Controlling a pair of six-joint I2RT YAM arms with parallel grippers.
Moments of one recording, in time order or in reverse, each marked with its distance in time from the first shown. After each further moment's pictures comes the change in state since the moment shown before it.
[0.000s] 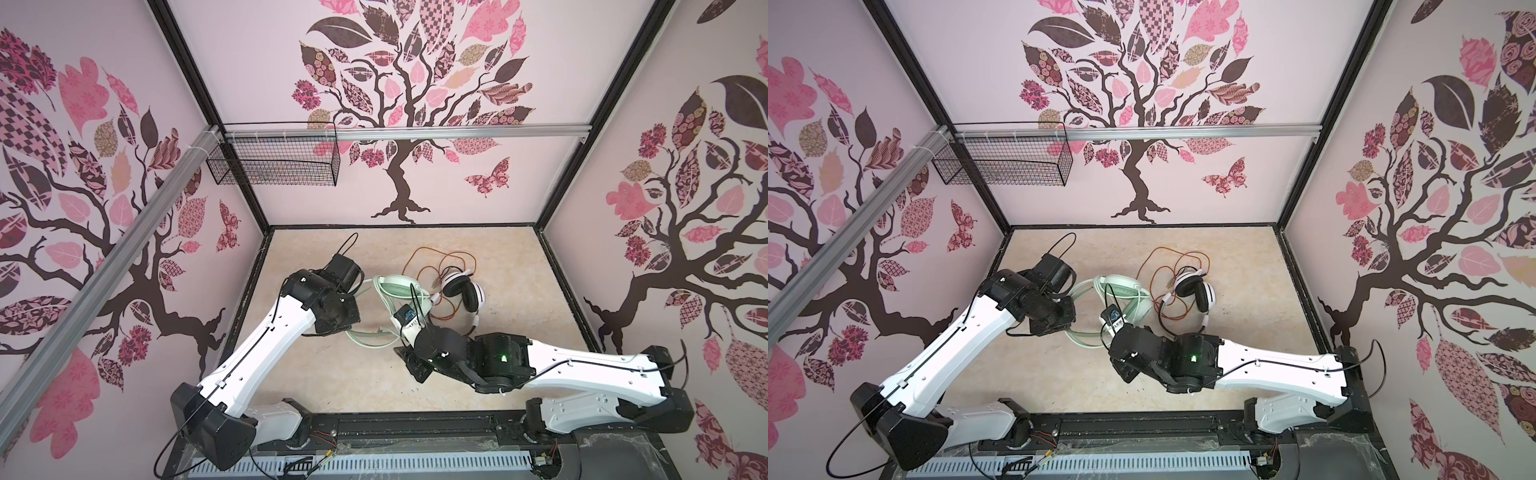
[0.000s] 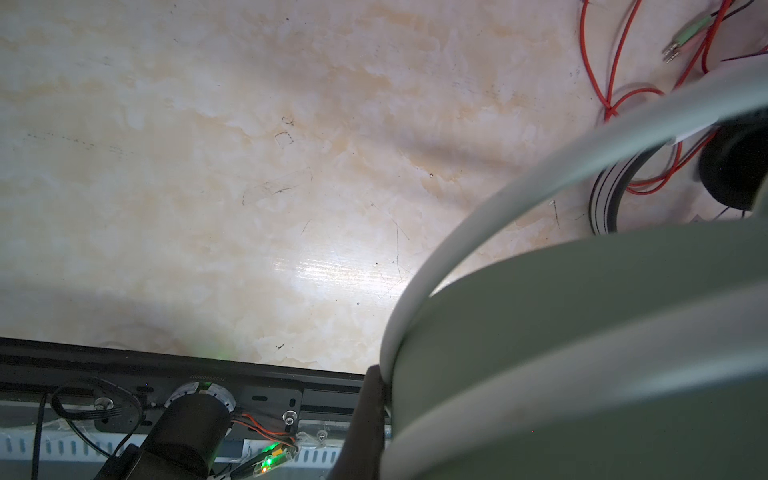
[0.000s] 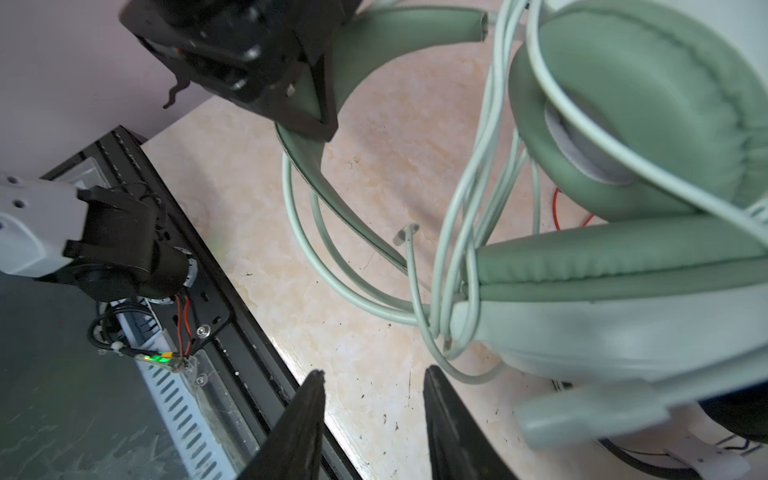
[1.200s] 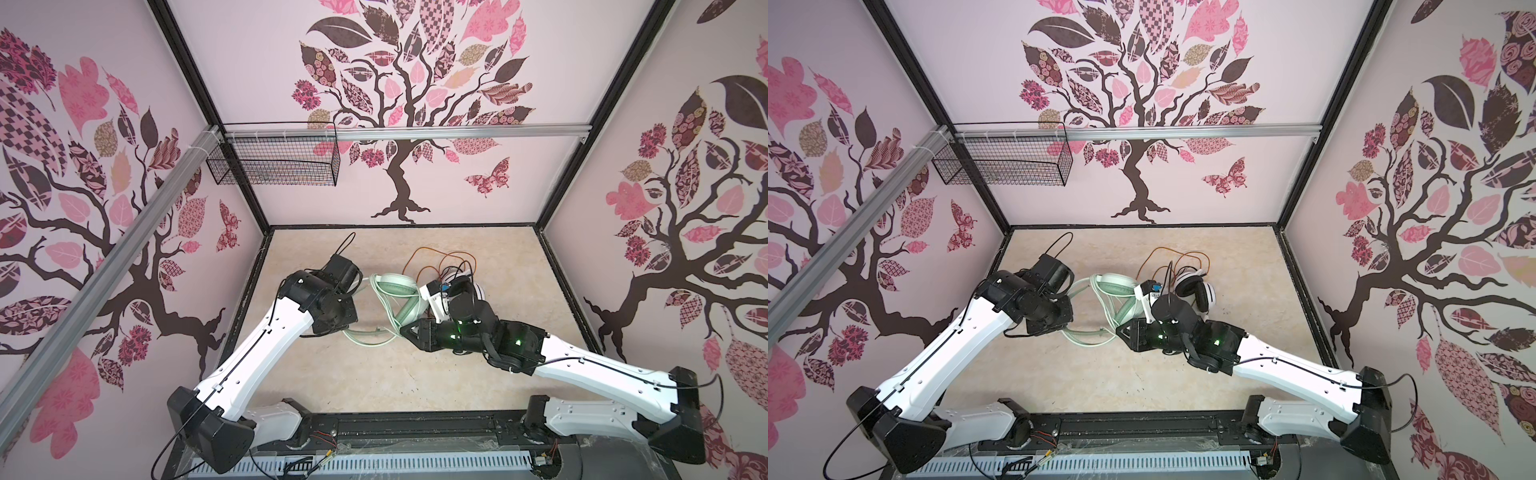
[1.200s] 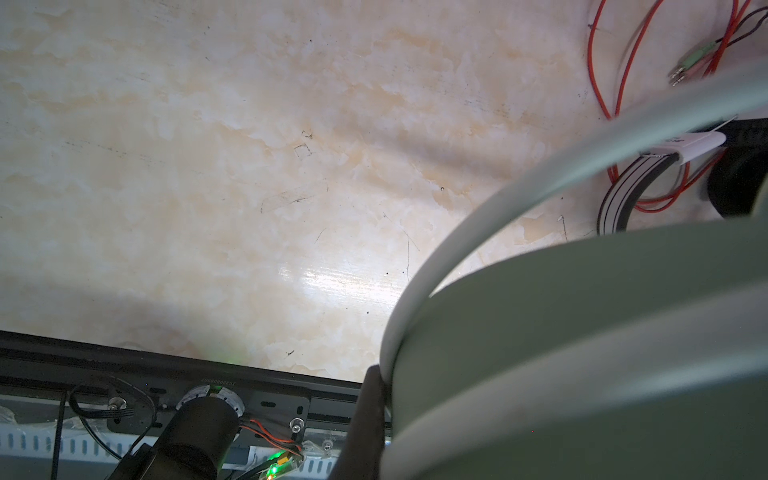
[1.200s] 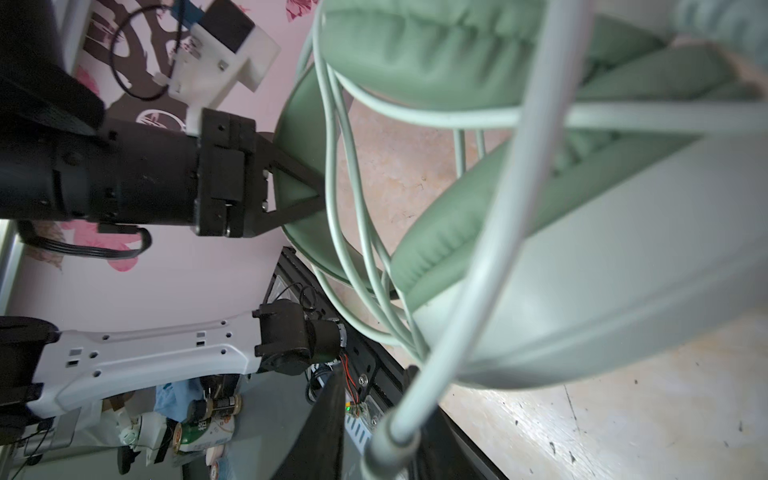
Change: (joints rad) left arm 0.001 -0.019 -0.001 -0.003 -0.048 -0.006; right arm -0.306 -0.162 -0.272 0.369 -0.455 0.456
